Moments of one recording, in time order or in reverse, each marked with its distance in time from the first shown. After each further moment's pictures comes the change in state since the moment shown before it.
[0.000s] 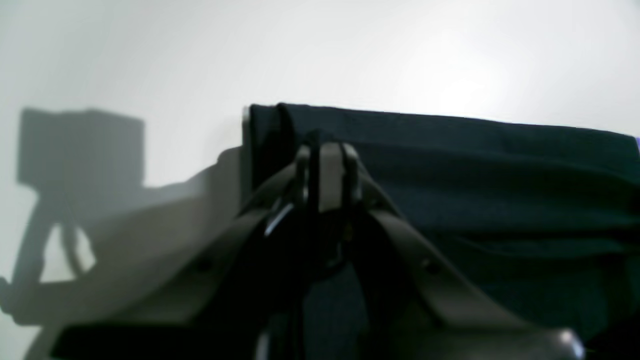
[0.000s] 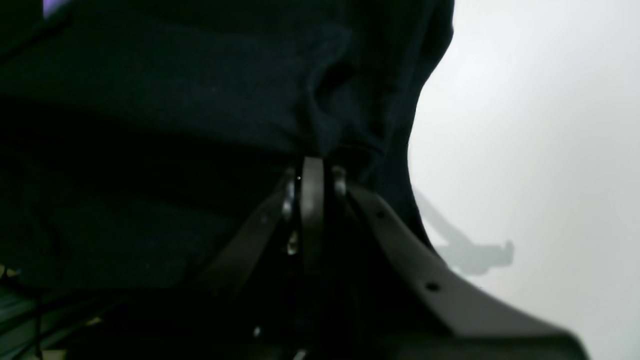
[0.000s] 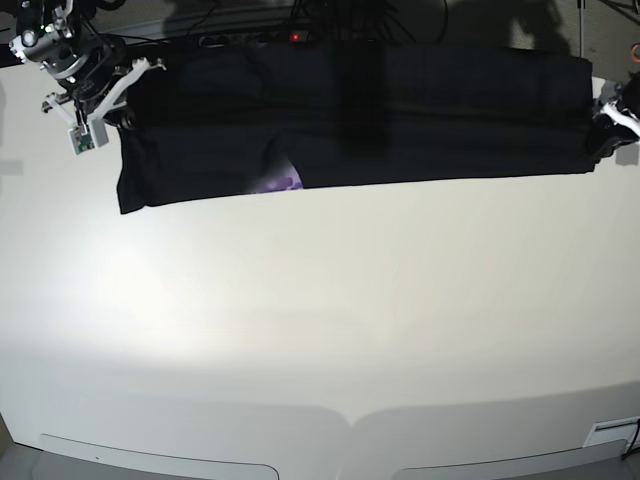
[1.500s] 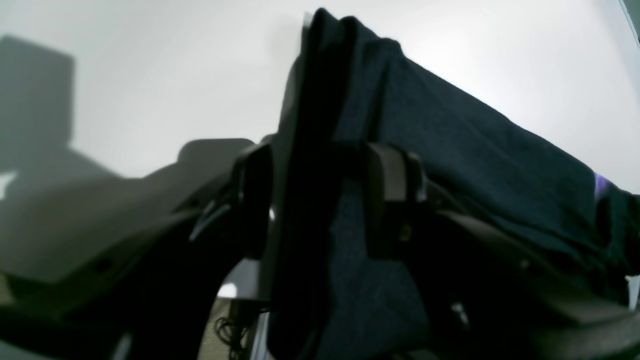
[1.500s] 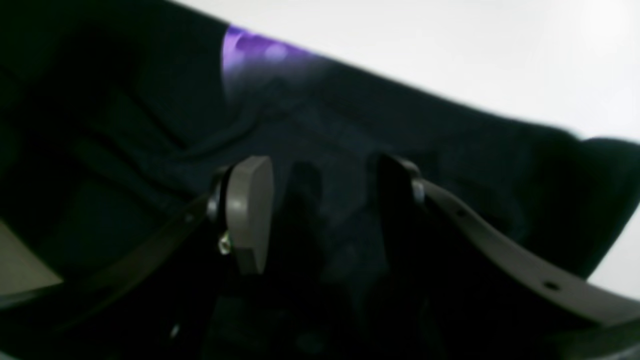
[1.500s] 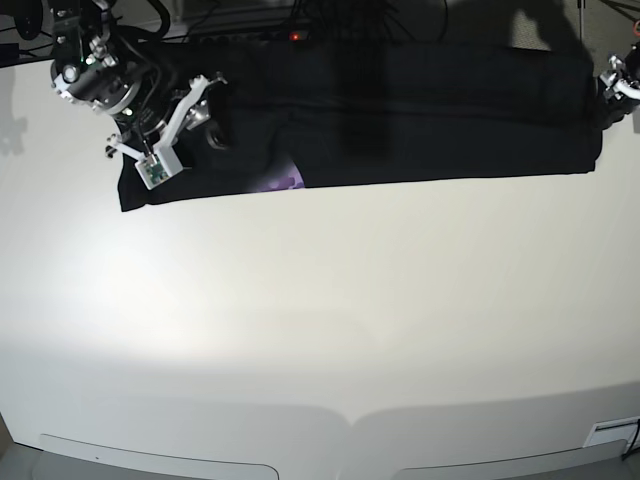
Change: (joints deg) left arm 4.7 -0.6 -1.5 -7.6 -14.0 0.2 1.9; right arm 11.3 0.2 -15.0 0.0 0.2 4.5 -0.3
